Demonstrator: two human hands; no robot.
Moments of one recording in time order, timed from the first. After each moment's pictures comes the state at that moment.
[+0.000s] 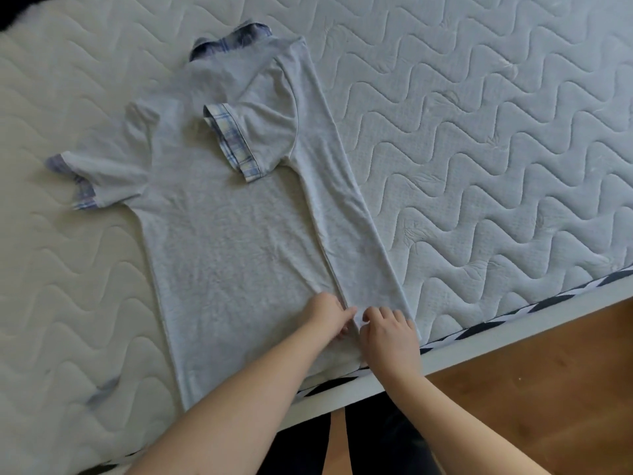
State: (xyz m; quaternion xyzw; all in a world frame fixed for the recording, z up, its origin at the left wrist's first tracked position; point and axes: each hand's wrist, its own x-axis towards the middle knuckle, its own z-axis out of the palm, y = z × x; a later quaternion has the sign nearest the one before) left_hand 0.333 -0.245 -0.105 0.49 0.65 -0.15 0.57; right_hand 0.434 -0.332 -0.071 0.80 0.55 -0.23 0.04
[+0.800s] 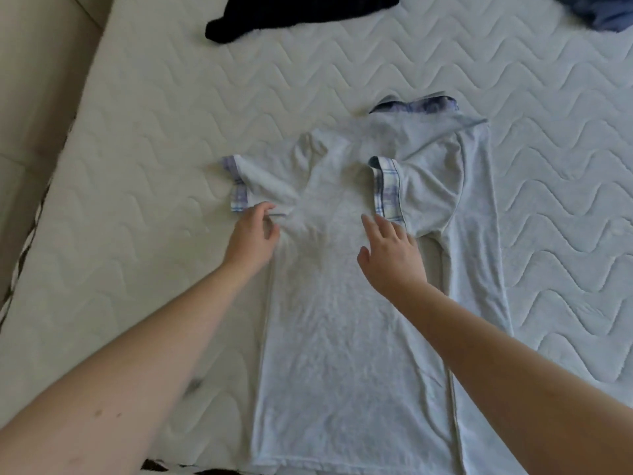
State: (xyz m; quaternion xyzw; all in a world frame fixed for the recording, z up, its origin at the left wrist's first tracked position) left_hand 0.020 -0.049 -0.087 0.58 0.75 0.21 0.24; right_hand 0.278 -0.047 -0.058 0.61 0.77 -0.21 0.02
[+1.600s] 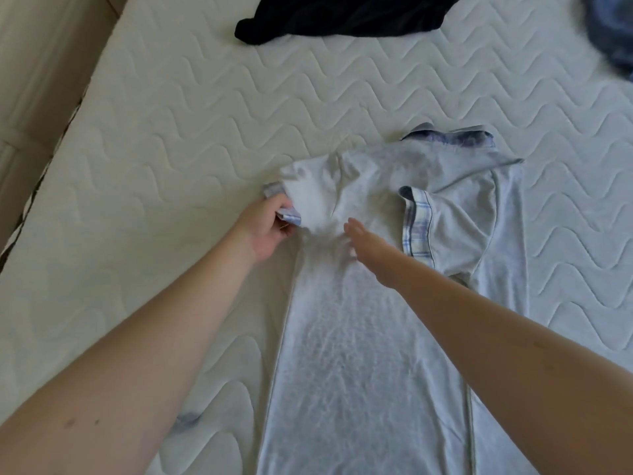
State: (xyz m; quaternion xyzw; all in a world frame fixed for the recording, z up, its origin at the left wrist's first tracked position) left_hand -0.003 0.027 -0.050 0.06 0.54 0.50 0.68; right_hand 0.191 0.036 -0.064 0.60 0.52 -0.61 0.01
